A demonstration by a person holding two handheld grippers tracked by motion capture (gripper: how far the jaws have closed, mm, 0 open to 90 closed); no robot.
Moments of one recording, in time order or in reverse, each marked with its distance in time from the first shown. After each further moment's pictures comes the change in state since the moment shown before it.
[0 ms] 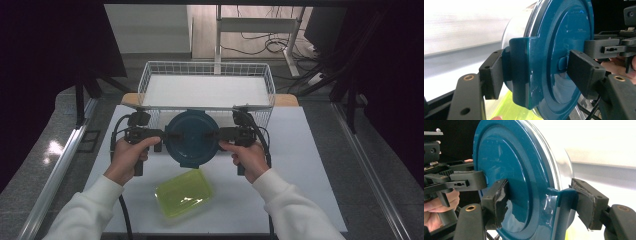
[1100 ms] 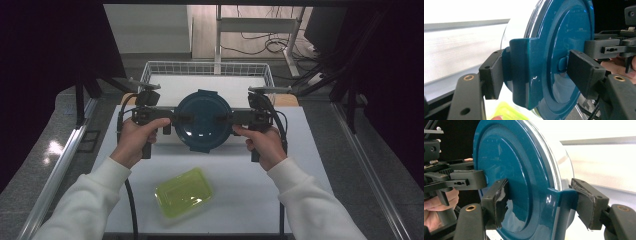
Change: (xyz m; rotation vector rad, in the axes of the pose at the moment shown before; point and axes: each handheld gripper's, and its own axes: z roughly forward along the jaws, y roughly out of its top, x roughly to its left) left arm -0.042 0.043 -0.005 -0.025 -0.012 0.078; right arm 0.013 0.029 -0.050 -0.080 -0.011 -0.049
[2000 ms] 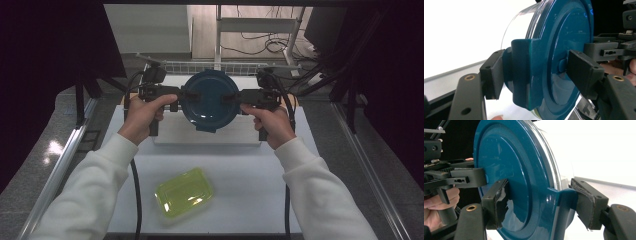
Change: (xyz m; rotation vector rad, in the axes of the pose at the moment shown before) left arm -0.008 0.051 0.006 -0.030 -0.010 0.024; right arm -0.004 0.046 -0.016 -0.036 0.003 -0.026
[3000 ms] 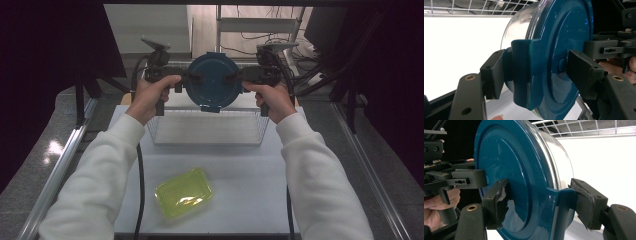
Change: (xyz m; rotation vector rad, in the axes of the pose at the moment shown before) left arm 0.023 0.044 0.020 -0.024 -0.026 -0.020; right arm -0.016 0.058 0.012 0.018 -0.012 -0.034
